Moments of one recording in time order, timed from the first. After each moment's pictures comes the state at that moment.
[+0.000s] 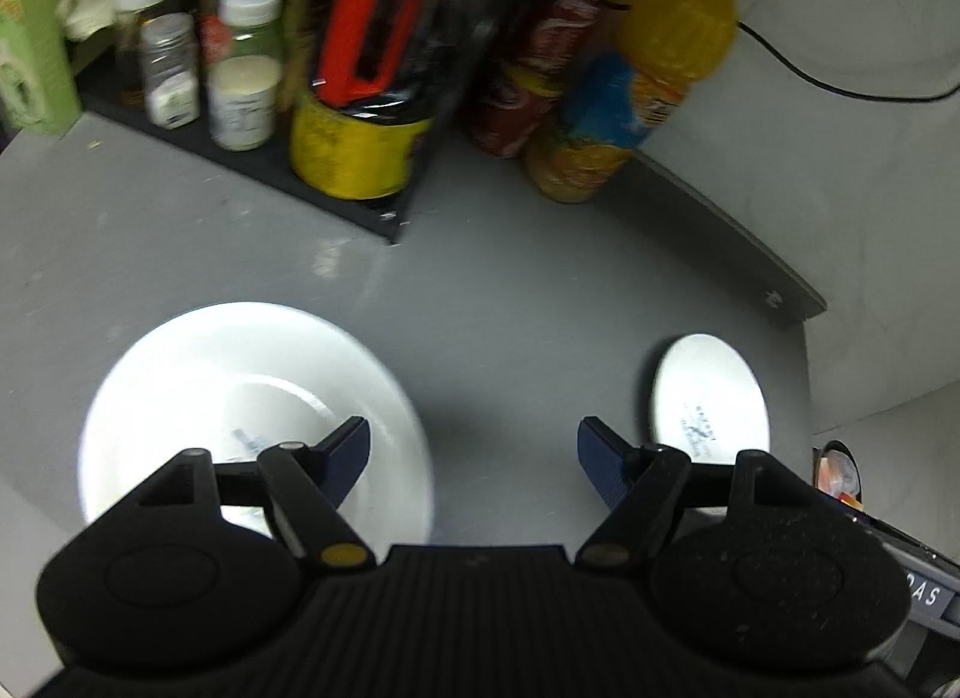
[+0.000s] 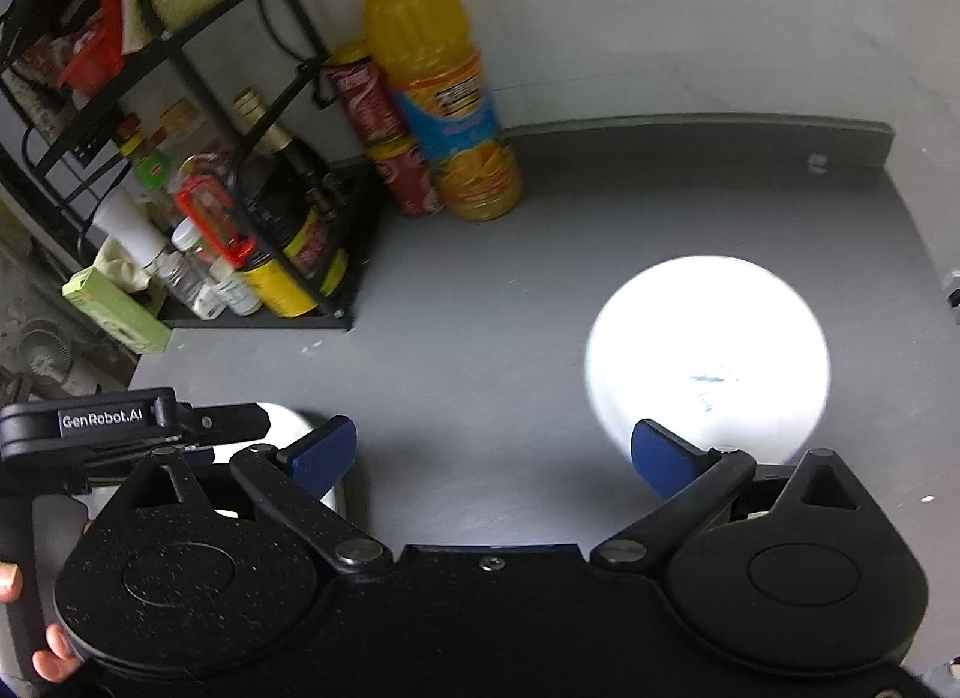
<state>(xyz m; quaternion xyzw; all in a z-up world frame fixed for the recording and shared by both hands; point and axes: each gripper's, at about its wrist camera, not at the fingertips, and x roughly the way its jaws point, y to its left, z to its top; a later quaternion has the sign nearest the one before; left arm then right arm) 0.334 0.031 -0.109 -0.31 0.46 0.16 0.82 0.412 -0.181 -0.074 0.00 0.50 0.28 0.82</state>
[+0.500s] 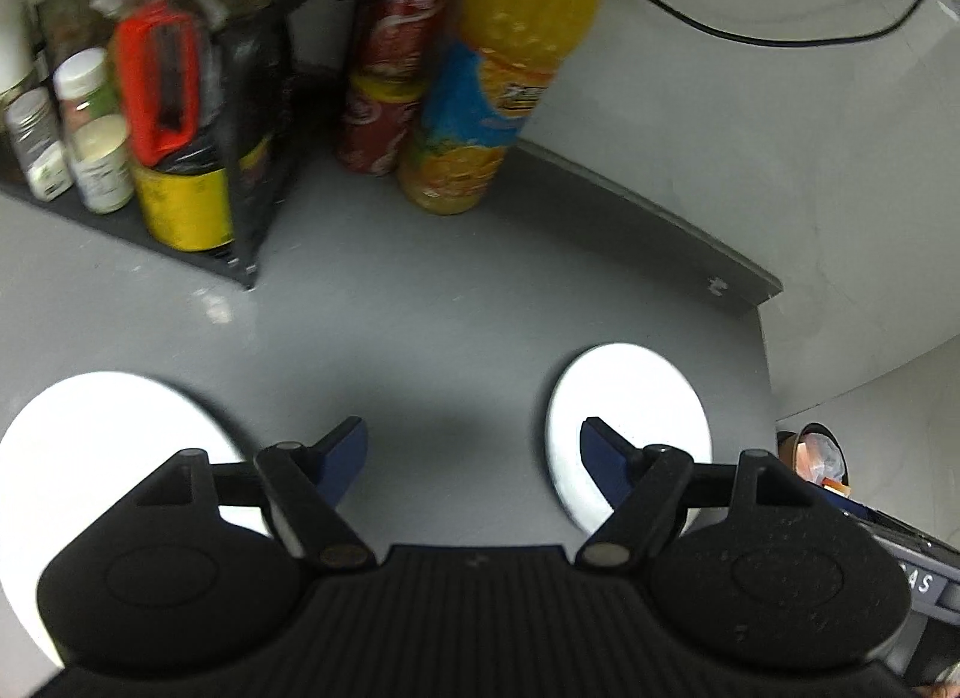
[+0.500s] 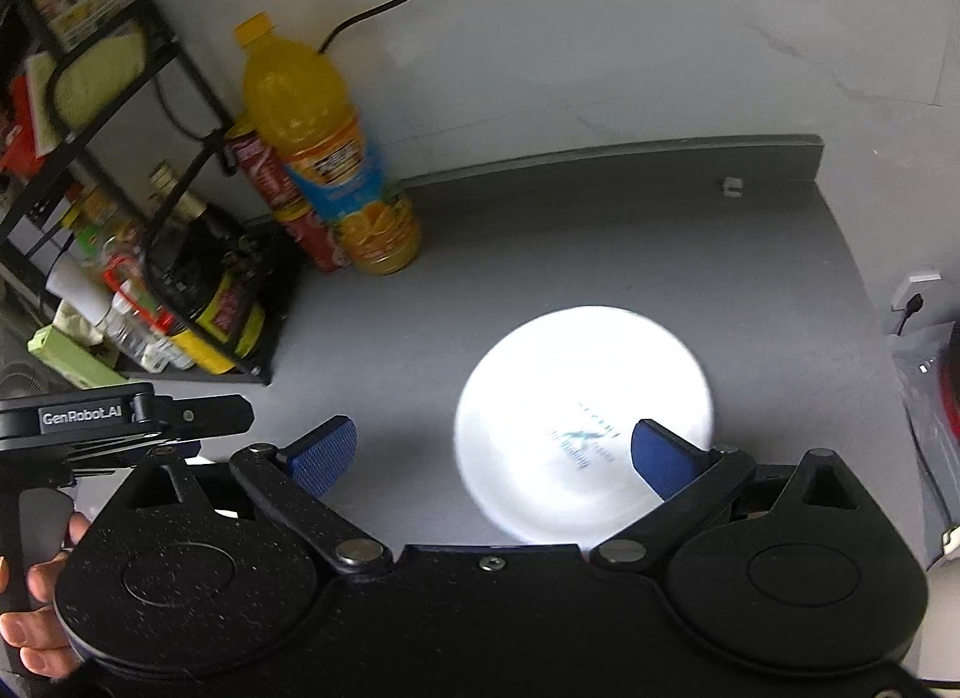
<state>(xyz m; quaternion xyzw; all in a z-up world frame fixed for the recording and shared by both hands) 0.409 -0.027 -0.098 -0.28 0.46 0.12 0.84 0.466 -0.239 -0.077 0.01 0.50 0.25 0.83</state>
